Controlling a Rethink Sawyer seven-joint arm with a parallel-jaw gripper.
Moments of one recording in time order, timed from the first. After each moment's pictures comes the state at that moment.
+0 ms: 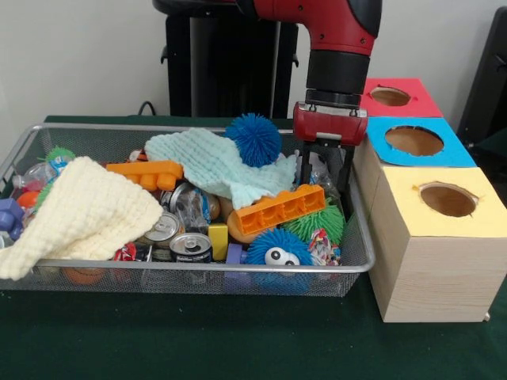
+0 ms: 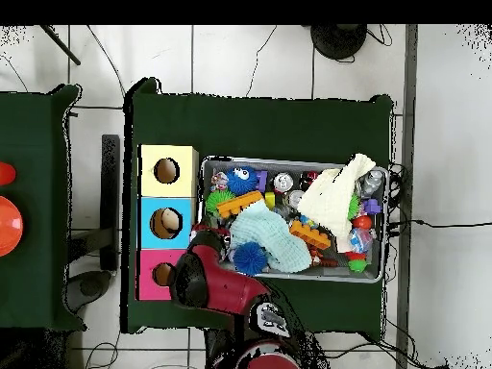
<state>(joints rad) -0.05 -0.52 -0.02 2.06 0.21 -0.40 1.58</state>
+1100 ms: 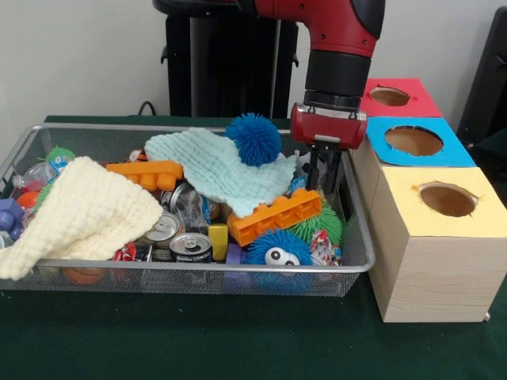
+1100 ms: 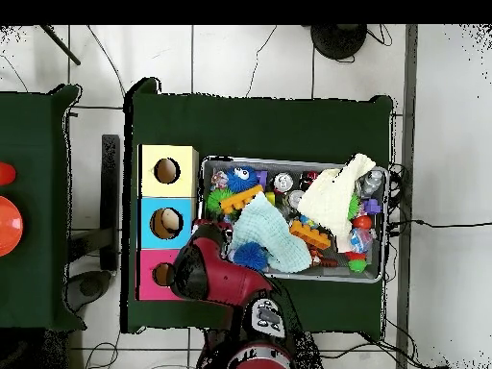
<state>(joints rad) -0.02 -0.52 -0.07 1.99 0.21 -0.31 1.58</state>
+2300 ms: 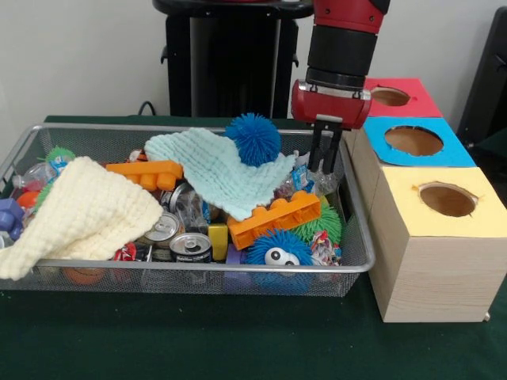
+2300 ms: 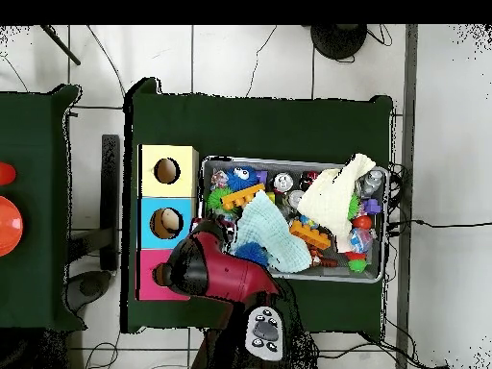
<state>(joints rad) 0.02 -0.61 -0.14 1.95 0.20 -0.08 1.58</state>
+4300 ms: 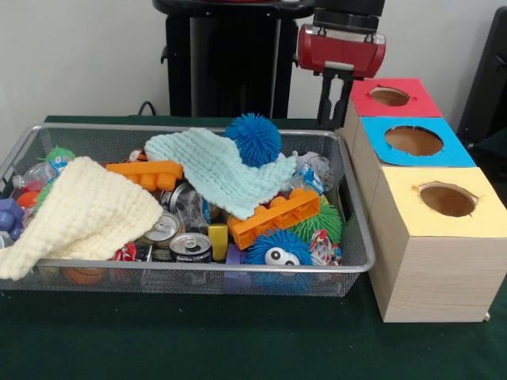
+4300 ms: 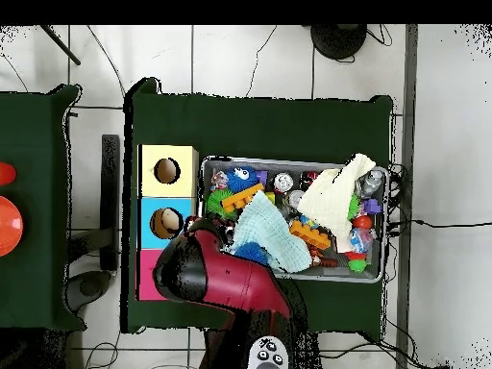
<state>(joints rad) 0.04 -0.77 -0.17 1.94 0.20 0.12 1.58</state>
